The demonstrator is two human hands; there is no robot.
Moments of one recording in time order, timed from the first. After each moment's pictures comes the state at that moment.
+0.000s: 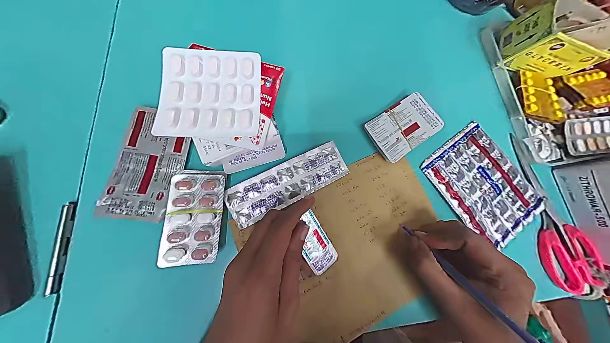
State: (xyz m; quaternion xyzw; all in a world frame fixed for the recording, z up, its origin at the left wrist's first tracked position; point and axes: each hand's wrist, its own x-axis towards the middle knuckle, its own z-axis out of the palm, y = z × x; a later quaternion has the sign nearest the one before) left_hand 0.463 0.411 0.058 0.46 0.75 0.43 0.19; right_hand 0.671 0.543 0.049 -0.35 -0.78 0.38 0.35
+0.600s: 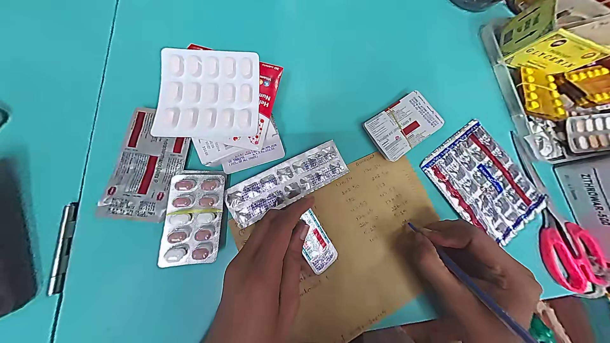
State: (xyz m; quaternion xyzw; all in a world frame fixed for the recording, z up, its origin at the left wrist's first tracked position) left_hand 0.463 0.410 0.057 0.46 0.75 0.43 0.20; right_hand 0.672 0.541 0.048 -0.38 -0.78 0.34 0.36
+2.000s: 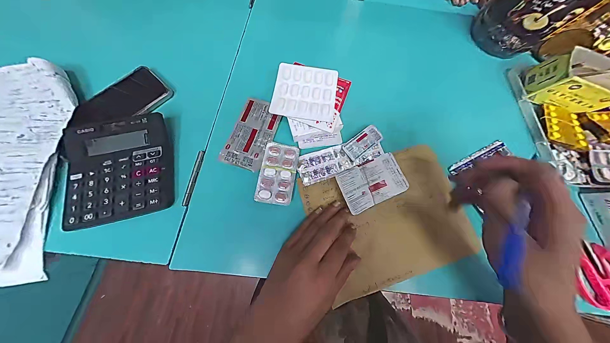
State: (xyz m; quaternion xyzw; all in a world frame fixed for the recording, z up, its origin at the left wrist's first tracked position) left_hand 0.480 0.357 0.037 0.61 0.71 0.35 0.03; right_hand 0.640 0.577 0.091 -0.28 -0.84 0.37 0.29
